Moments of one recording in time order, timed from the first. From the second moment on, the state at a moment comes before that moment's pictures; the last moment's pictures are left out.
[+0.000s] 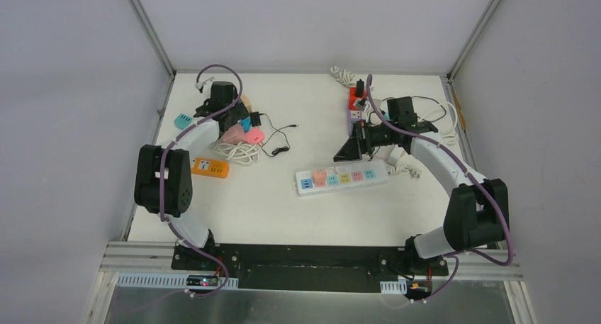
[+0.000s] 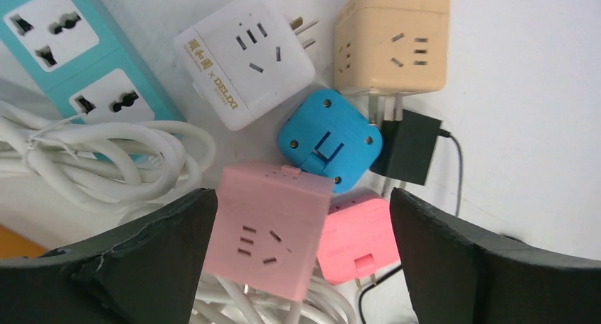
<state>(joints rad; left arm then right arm) -0.16 1.71 1.14 -0.09 -0.29 -0.53 0.26 1.46 1.06 -0.51 -1.10 0.04</state>
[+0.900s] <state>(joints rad) -0.35 1.20 0.67 0.31 0.34 -0.32 0.25 1.33 1.12 -0.86 -0.97 -0.57</state>
